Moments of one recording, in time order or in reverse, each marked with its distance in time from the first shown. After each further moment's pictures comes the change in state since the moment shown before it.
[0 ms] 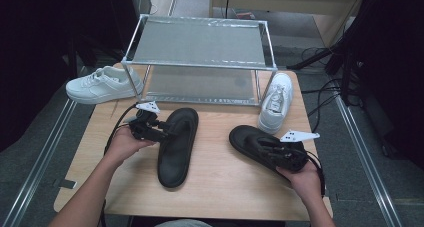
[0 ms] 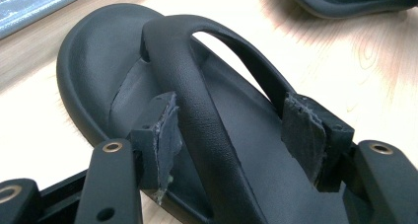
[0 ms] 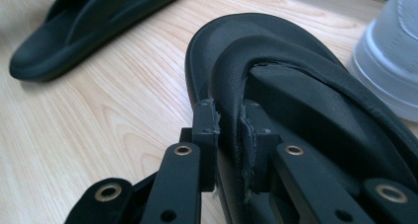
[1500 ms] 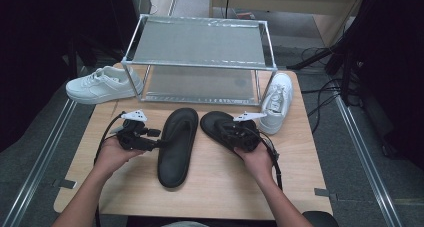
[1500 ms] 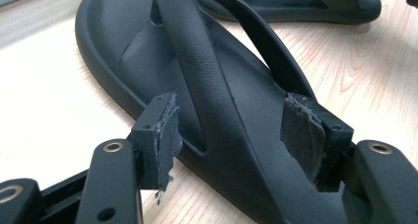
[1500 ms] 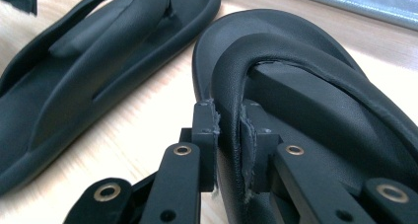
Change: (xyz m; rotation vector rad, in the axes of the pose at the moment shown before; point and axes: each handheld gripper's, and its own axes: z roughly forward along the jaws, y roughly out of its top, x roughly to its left) left arm -0.008 -0.033 -0.022 -0.029 0.035 -0.044; right arm 0.041 0.067 0.105 0.044 -0.074 0.060
